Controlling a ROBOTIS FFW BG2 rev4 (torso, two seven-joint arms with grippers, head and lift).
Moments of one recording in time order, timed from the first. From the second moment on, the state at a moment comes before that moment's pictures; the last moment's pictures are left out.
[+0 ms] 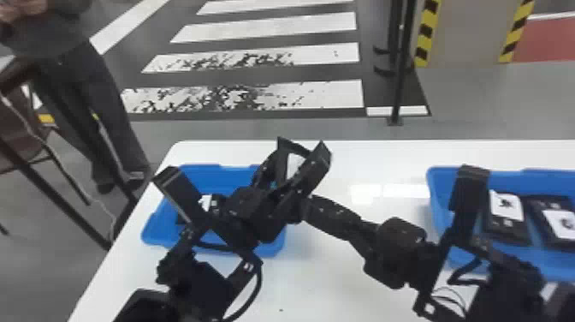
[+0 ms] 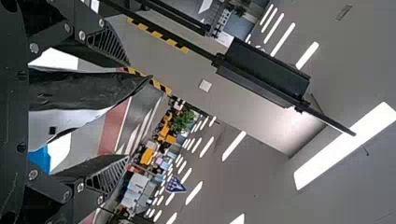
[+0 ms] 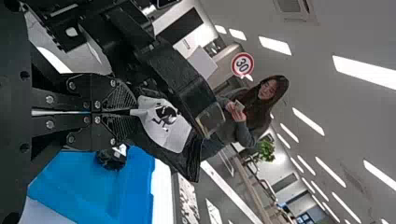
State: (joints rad) left arm 0.36 0.08 -0.03 -2.18 0.56 0.28 -0.35; right arm 0.09 -0.40 0.46 -2.09 -0.90 0.45 0.26
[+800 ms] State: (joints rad) left arm 0.40 0.08 -0.02 -2.29 0.44 0.36 -0.28; right arm 0.07 -0.39 0.47 -2.05 -0.93 0.39 0.29
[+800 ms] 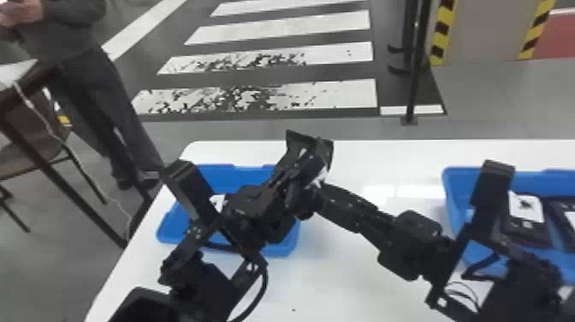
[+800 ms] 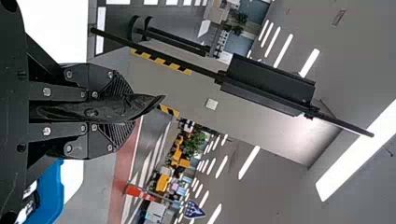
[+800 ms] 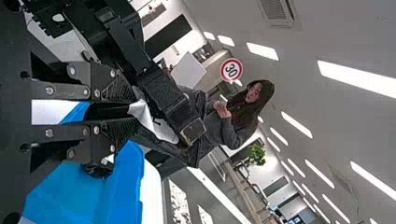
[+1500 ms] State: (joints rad) left arm 0.35 0.06 0.08 -2.17 0.25 0.23 -0.21; right arm 0.12 -0.37 0.40 -2.01 -0.95 0.32 0.32
